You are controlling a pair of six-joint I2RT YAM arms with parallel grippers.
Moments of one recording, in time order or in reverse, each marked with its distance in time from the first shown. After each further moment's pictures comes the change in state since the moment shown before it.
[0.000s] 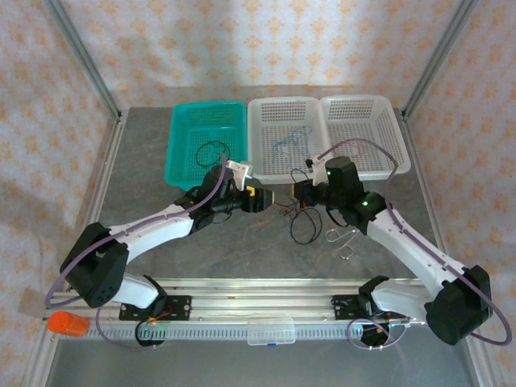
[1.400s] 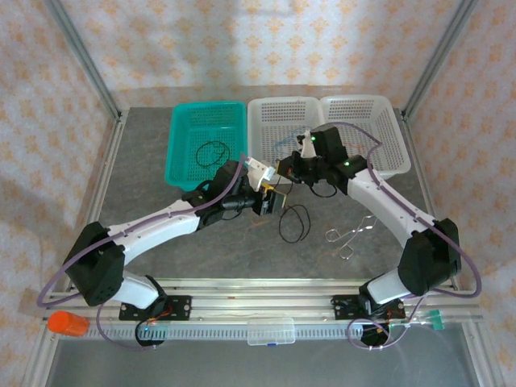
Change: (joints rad) left arm -0.098 0.022 0.158 -0.134 0.005 0.181; right arm -0.055 0.344 0.336 -0.118 -0.264 0.433
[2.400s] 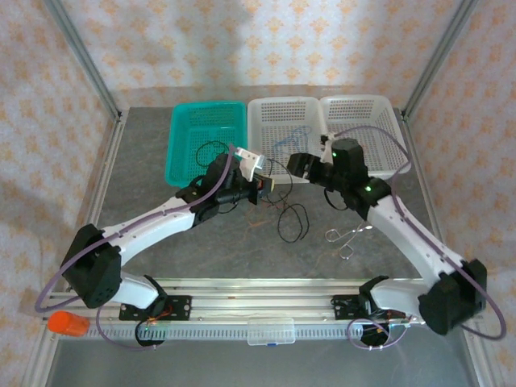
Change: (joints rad) left arm 0.060 -0.024 0.011 0.035 -0.030 -0.047; right arm -0.011 -0.319 -0.239 0.175 0.355 -0.121
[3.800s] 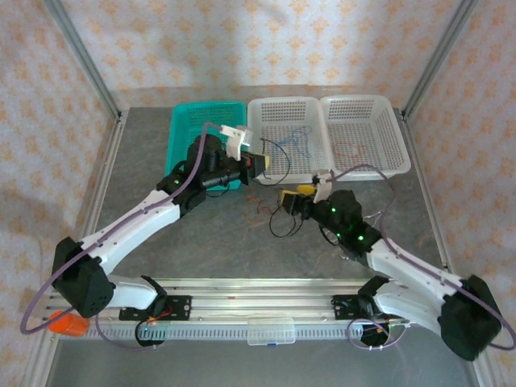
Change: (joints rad) left arm 0.089 -0.086 0.161 -0.088 0.071 -0.067; right arm 0.181 -0.216 -0.521 0.547 0.105 -0.181
